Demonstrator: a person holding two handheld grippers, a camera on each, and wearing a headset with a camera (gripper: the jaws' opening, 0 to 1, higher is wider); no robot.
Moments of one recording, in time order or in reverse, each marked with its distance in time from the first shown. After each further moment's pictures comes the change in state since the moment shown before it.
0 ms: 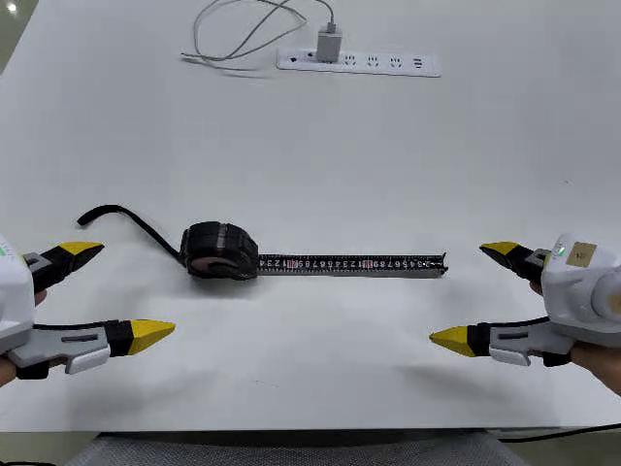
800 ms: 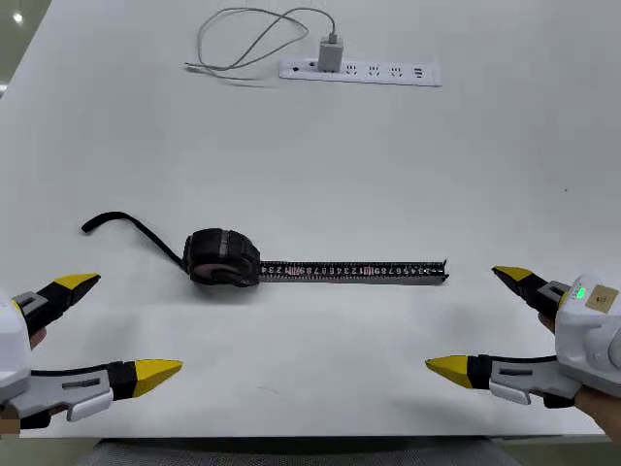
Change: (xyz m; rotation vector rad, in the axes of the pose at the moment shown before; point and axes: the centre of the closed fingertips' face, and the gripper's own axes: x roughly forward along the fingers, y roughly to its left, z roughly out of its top) left arm -0.005 -0.025 -0.009 -0.061 -0.052 0.008; right arm -0.006 0.014 -0.009 0.086 -0.088 -0.062
